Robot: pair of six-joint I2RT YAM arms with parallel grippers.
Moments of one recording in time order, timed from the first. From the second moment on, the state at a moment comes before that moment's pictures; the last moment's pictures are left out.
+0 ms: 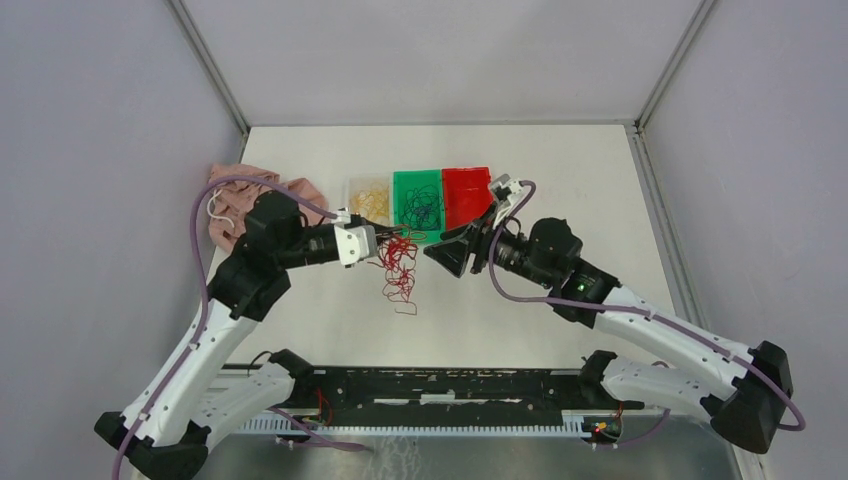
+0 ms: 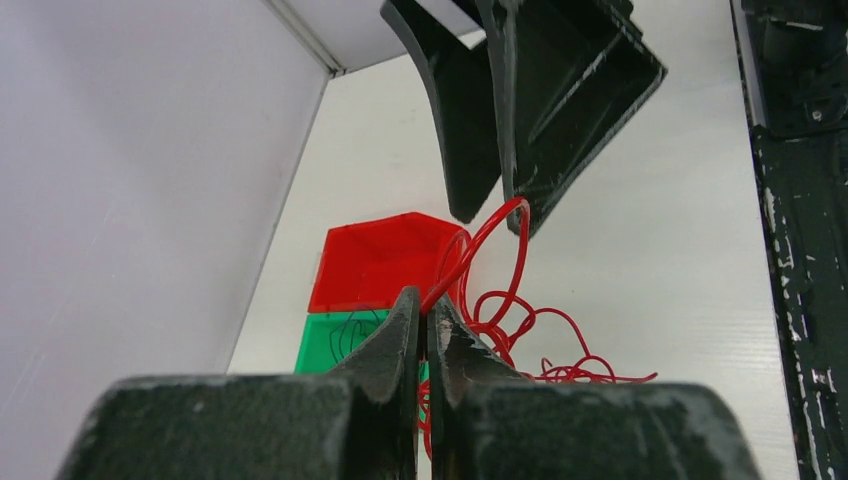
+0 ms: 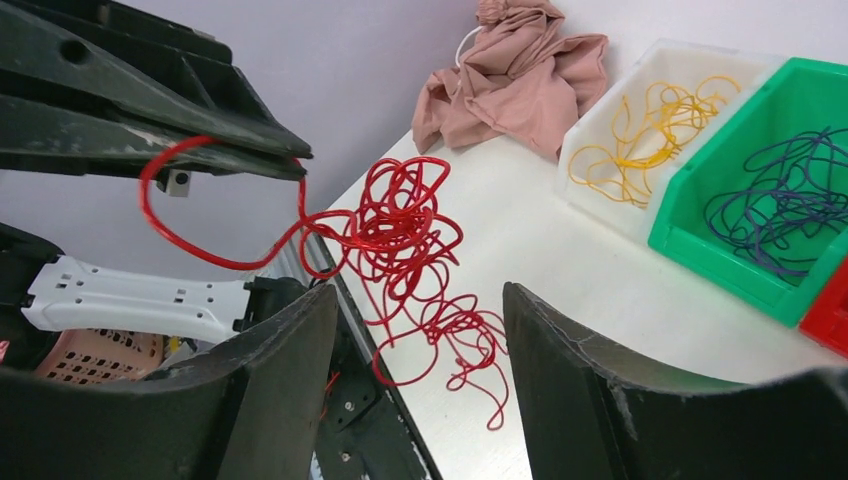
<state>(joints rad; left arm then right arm) -0.54 0.84 1.05 -0.42 0.73 0.69 0.87 1.00 0.81 0.16 -0.18 0.55</state>
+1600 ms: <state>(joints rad) -0.58 1.02 1.54 -0.36 0.81 0.50 0.97 1.45 0.50 0.69 0.10 0.80</state>
